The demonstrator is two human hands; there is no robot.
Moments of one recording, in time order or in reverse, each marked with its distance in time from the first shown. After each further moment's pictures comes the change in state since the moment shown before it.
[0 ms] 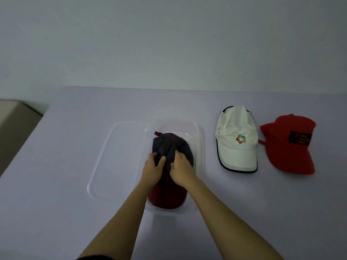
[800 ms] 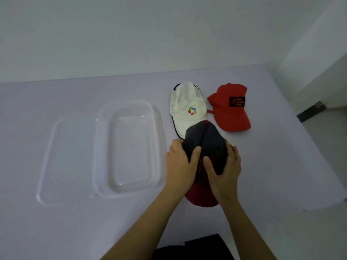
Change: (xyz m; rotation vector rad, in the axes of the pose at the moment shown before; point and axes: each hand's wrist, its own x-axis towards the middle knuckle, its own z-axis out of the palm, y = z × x) left_hand -0.132 0.069 0.116 0.030 -0.111 0.526; right_hand -0.171 0.116 -0.057 0.289 0.887 0.240
